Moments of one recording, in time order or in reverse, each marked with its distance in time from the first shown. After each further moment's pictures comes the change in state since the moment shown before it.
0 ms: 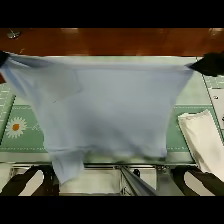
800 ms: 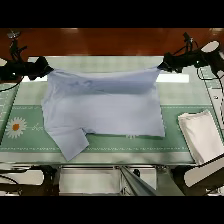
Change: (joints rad) left arm 0.003 -0.611 0.058 -0.354 0.142 0.008; right arm -0.005 -0.761 0.364 0.235 -0.098 -0.017
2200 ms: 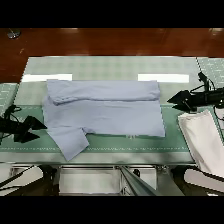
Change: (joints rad) left arm 0.451 0.324 -0.667 0.284 -0.472 0.040; right arm -0.268 0.492 -0.808 0.066 0.135 -0.242
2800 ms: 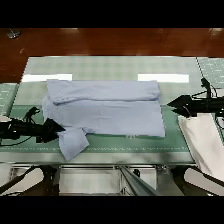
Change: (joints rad) left arm -0.224 0.046 -0.201 -0.196 0.134 0.054; right arm -0.058 0.090 -0.109 0.051 -0.002 -0.028
